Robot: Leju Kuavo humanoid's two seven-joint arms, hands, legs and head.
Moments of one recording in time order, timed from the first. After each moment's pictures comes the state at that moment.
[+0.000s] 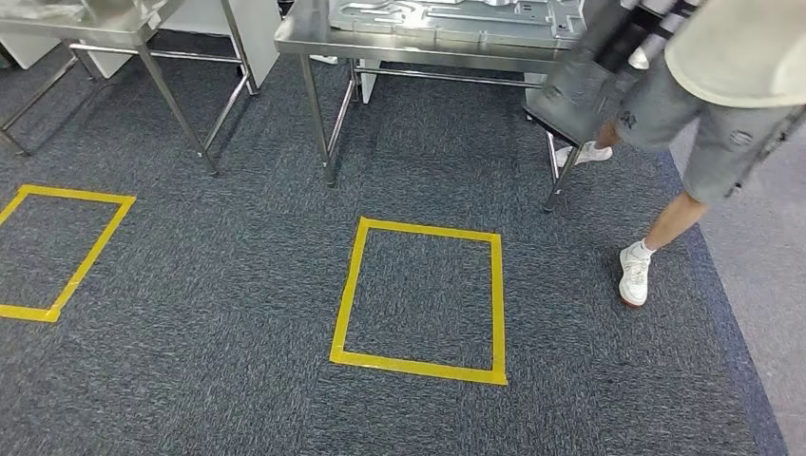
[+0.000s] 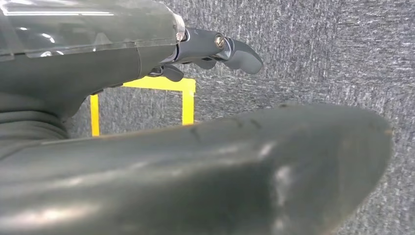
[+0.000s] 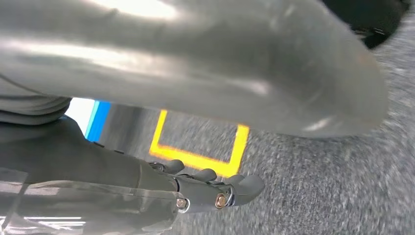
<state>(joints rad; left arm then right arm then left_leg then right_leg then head) -0.09 -0.06 1.18 -0.21 -1.20 -0.08 -0.26 -0.09 0.12 -1.28 -0.21 1.37 0.08 0.02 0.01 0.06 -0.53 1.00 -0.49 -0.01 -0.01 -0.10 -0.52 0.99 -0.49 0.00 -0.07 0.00</state>
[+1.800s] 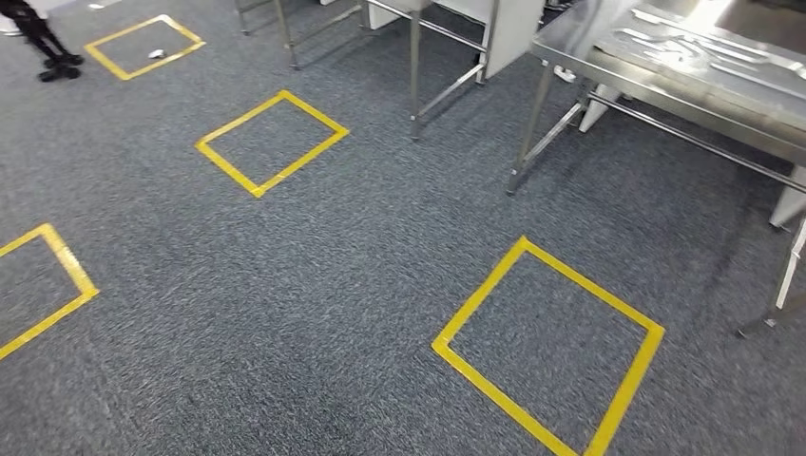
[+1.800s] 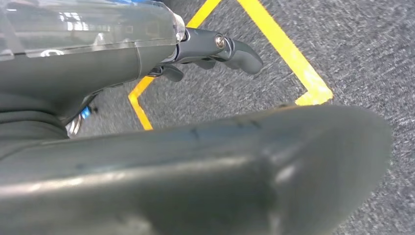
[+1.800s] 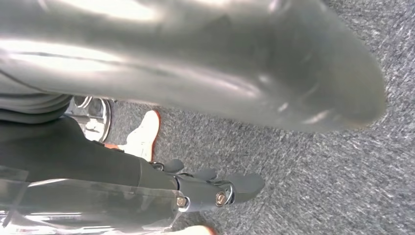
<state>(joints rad) -0.07 -0.01 1.28 -0.21 -1.10 -0.04 -0.10 -0.09 0.08 -1.33 -0.21 1.17 -0.08 0.03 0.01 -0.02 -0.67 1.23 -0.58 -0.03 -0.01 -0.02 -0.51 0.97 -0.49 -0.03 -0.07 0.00</state>
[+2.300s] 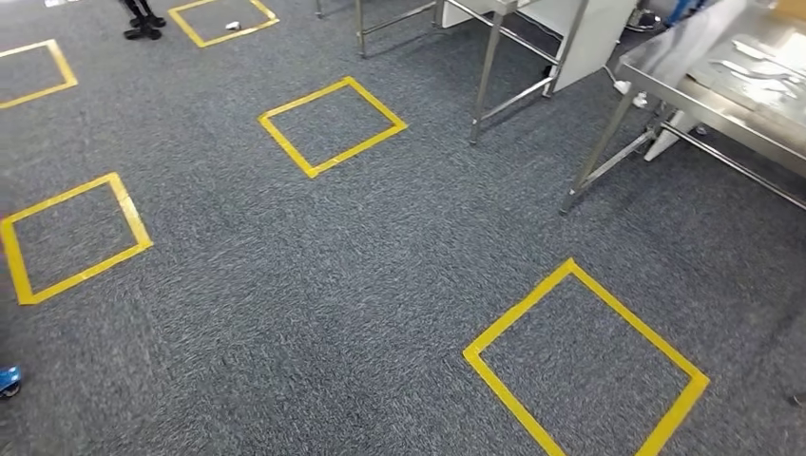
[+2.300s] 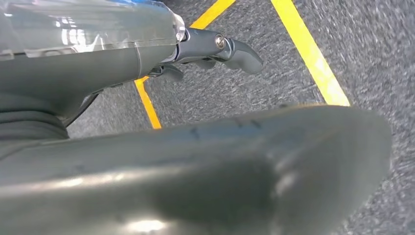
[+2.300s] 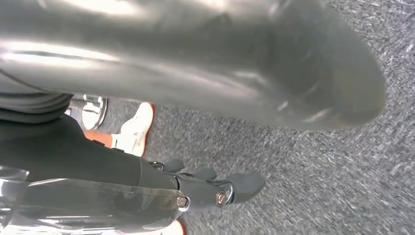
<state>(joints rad) -0.07 -0.02 1.29 -0.21 -1.12 -0.06 -0.11 -0.09 0.06 -1.38 -0.21 1.15 -0.09 0.02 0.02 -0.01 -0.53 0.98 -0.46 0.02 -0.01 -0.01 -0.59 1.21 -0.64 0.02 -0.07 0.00</state>
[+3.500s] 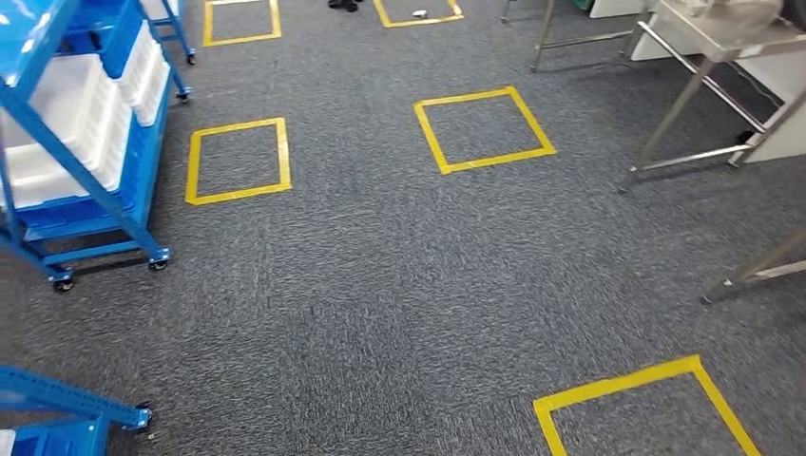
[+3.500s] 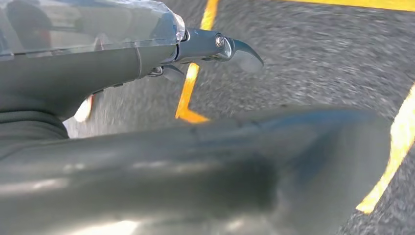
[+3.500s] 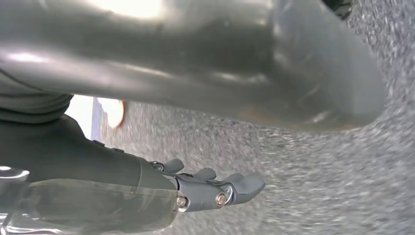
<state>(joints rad) -0.09 -0.07 1.45 -0.21 -0.91 0.08 -0.11 -0.12 0.07 -1.23 -0.21 1.36 -0.02 -0.03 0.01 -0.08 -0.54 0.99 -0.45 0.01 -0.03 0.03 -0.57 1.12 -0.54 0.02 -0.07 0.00</state>
